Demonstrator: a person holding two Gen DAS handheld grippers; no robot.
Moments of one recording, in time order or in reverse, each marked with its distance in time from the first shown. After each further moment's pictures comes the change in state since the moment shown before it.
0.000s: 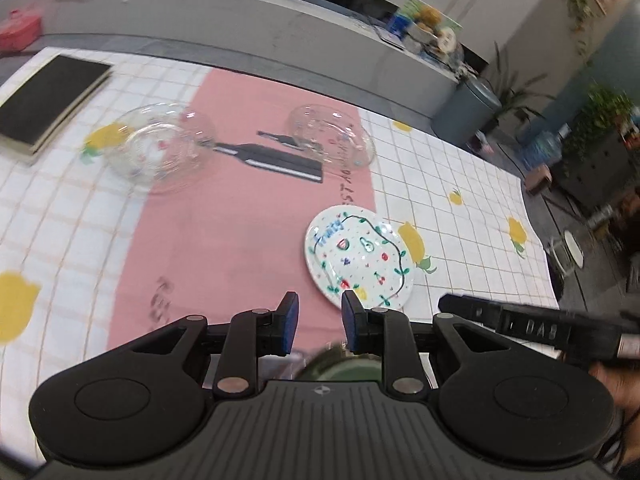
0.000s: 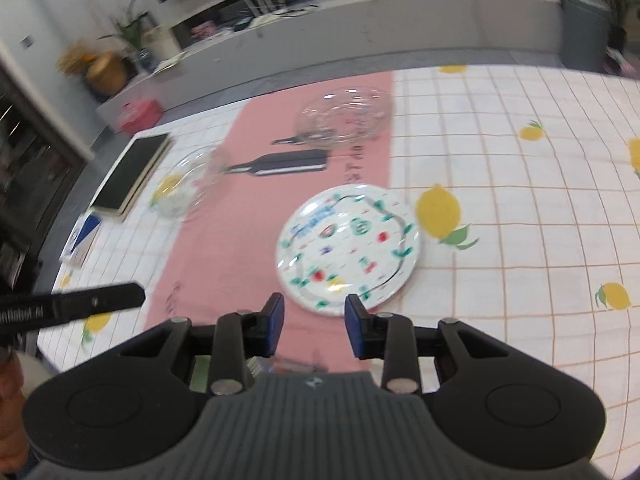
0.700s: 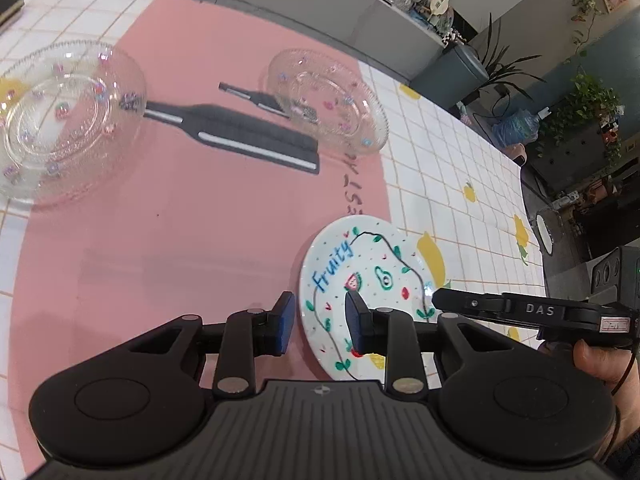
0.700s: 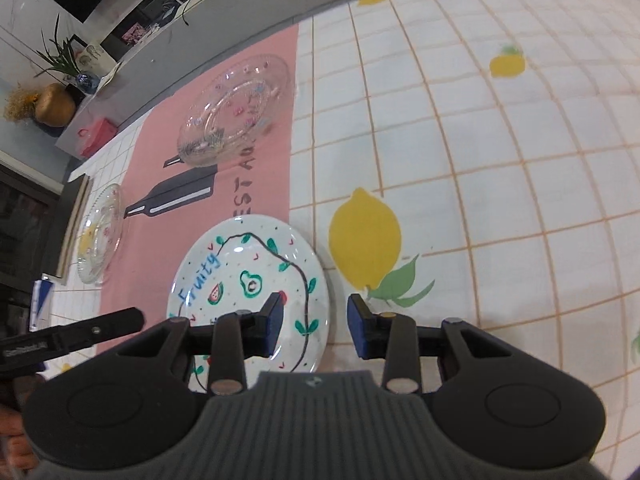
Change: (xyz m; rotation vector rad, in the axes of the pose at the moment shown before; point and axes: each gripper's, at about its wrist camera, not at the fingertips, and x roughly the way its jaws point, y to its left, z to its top) left arm 0.133 0.047 0.046 -0.062 0.163 -0.167; right arm 0.099 -0.092 0.048 0.214 0.140 0.029
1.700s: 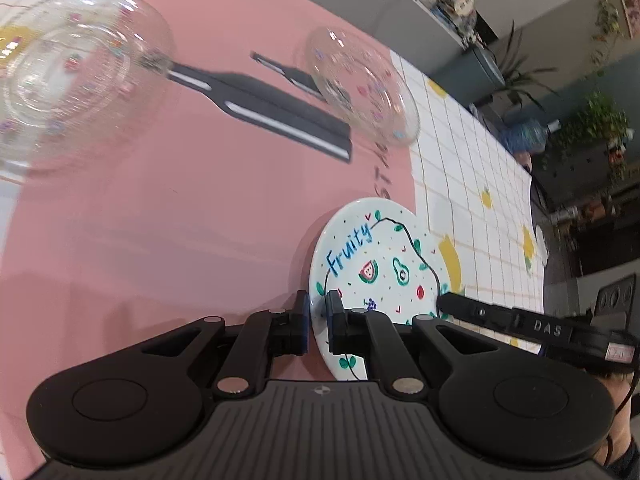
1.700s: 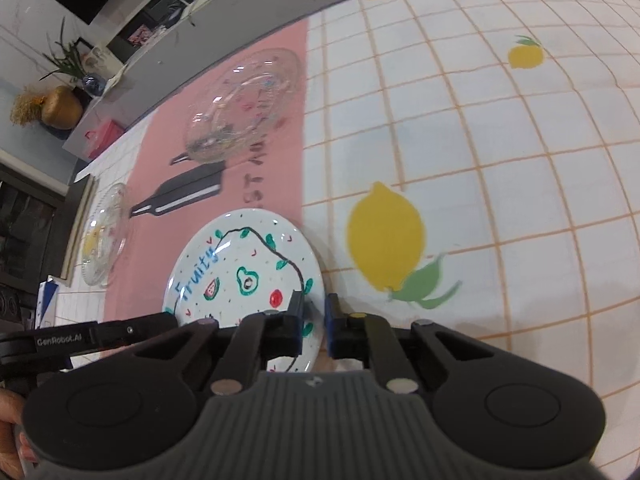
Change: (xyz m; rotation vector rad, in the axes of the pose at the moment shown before) left arm 0.007 0.026 0.004 -0.108 0.035 -0.024; right arm 0.007 0.016 -0.005 -0.018 -0.033 0.029
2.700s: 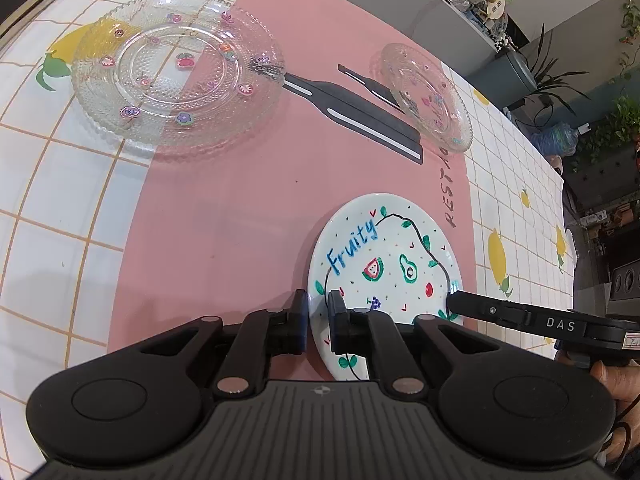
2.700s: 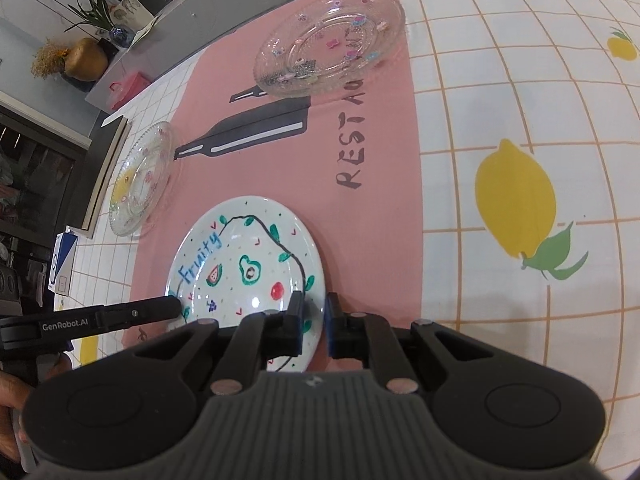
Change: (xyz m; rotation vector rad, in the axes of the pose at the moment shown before) left arm -0.032 0.038 -0.009 -0.007 0.014 0.104; right arm 0.036 0.054 -0.017 -0.080 0.123 0.030
